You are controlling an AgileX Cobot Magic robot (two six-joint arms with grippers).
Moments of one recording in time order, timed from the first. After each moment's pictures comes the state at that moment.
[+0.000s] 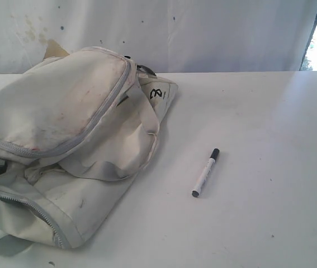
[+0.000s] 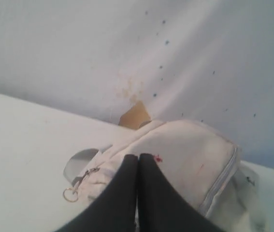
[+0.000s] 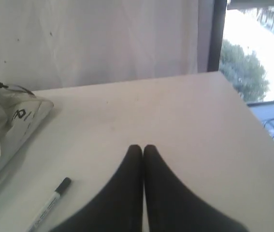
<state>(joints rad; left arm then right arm) -0.01 0.13 -0.51 0.09 0.58 -0.33 -0.02 0.43 -0.45 0.09 0.35 -0.03</state>
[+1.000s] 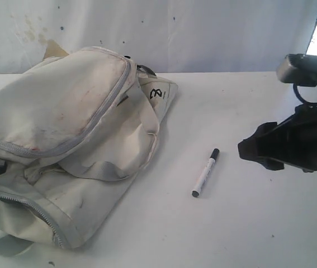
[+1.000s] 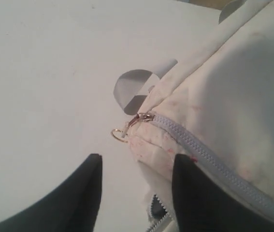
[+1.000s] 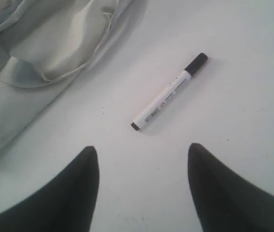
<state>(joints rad) -0.01 0.97 -0.74 0.31 0.58 -0.45 0.30 1.11 -0.71 0.48 0.57 -0.33</state>
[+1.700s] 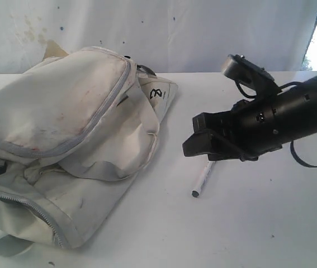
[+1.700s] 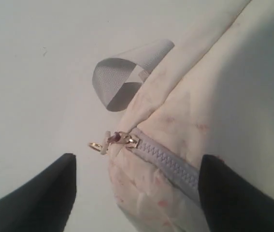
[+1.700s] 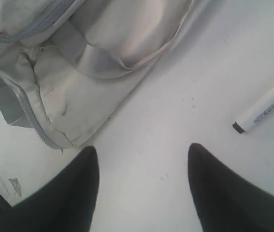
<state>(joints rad) 0.04 1.36 -0.92 0.17 0.55 -0.29 0.32 1.45 -0.89 0.90 0.75 -0.54</state>
